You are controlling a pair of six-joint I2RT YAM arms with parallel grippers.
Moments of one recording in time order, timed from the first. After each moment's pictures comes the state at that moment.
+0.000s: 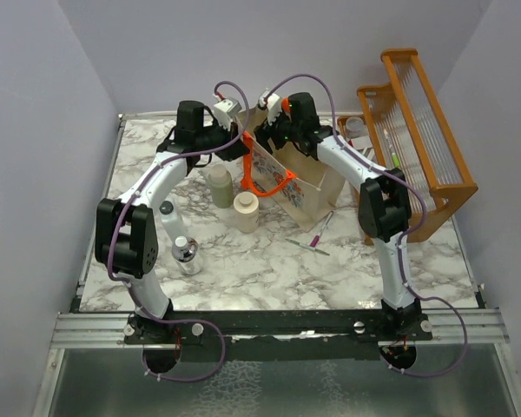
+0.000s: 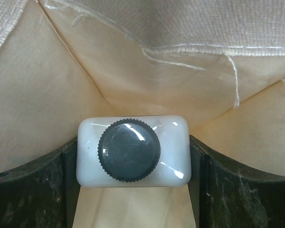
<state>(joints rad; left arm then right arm) -0.24 1.76 1.43 -0.17 0.70 0.02 0.48 2.25 1.96 -0.18 -0.43 -0.31</state>
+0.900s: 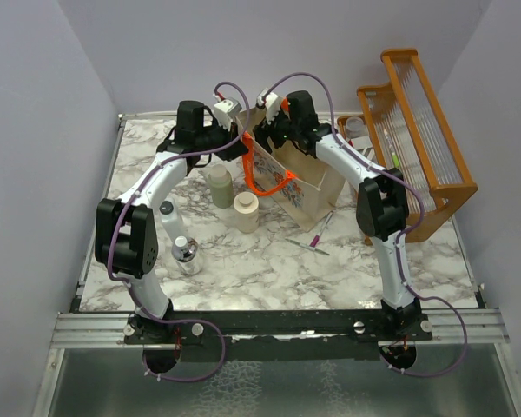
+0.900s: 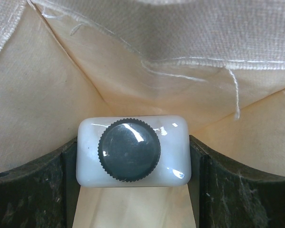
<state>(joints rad) -0.24 1.76 1.43 -0.18 0.67 0.05 0.48 2.28 2.03 -0.22 -0.43 -0.32</state>
